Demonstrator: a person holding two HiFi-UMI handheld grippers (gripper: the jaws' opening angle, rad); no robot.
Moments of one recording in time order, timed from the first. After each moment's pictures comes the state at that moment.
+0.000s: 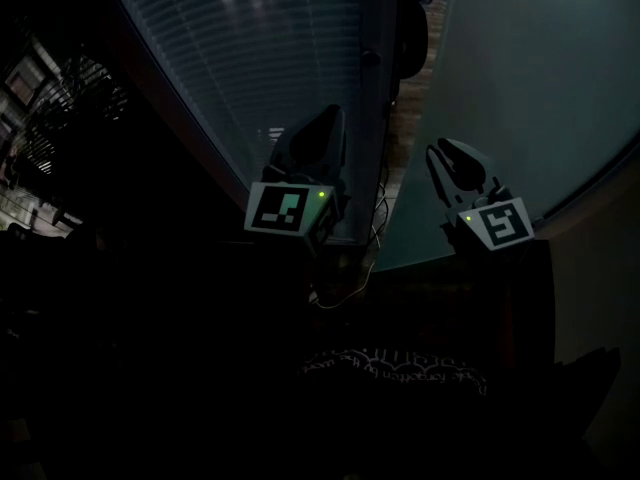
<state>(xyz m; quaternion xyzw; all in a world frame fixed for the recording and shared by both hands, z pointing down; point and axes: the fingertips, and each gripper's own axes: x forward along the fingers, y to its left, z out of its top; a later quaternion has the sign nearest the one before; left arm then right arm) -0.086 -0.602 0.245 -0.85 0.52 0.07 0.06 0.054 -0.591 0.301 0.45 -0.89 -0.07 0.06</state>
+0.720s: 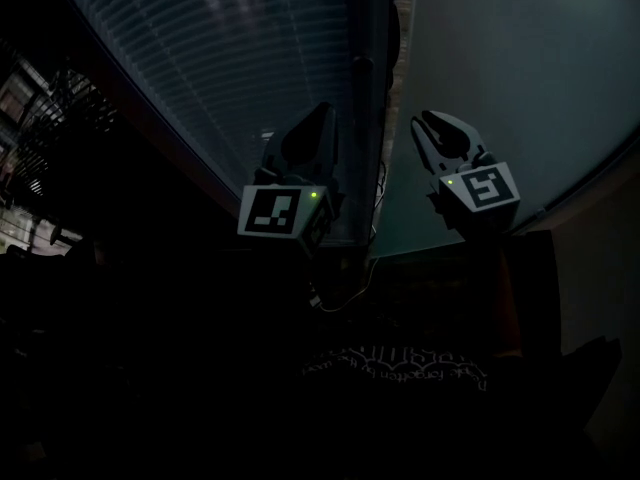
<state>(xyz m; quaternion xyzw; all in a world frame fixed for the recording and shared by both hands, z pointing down) -0.084 -0.626 0.258 -0.85 0.51 0.07 0.06 0.044 -0.650 0.308 0.47 -0.88 -0.07 0.06</state>
